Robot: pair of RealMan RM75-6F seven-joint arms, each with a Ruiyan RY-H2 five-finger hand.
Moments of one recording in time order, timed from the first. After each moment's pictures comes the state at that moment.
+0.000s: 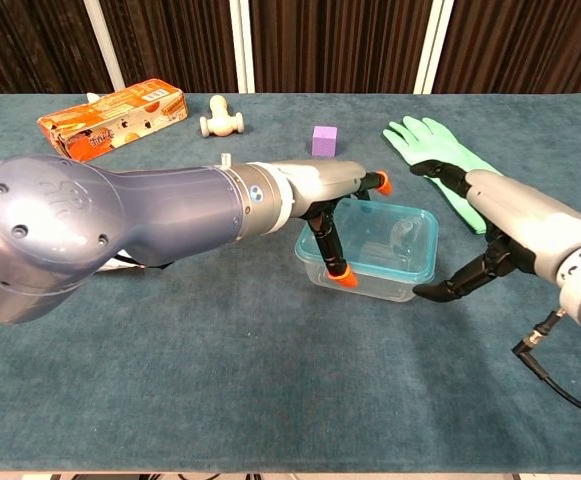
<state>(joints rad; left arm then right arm) -1.24 -1.86 -0.24 -1.36 0.55 0.81 0.58 0.40 -1.75 0.18 -1.73 -1.14 1.30 -0.48</state>
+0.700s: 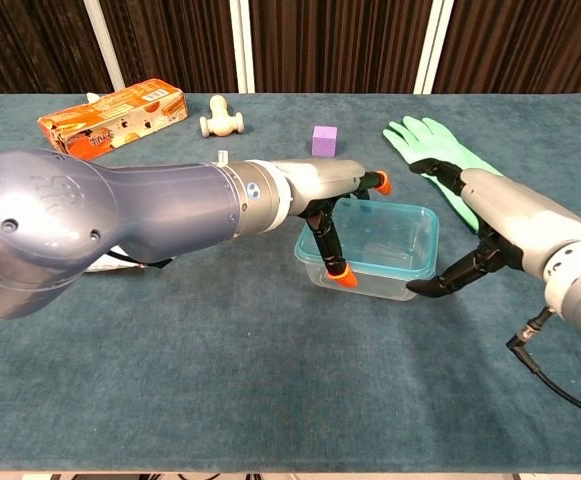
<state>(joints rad) -1.24 -1.84 -0.23 -1.37 0.55 0.81 0.57 0.41 -1.79 0.20 -1.70 -1.11 1.32 -0.50</state>
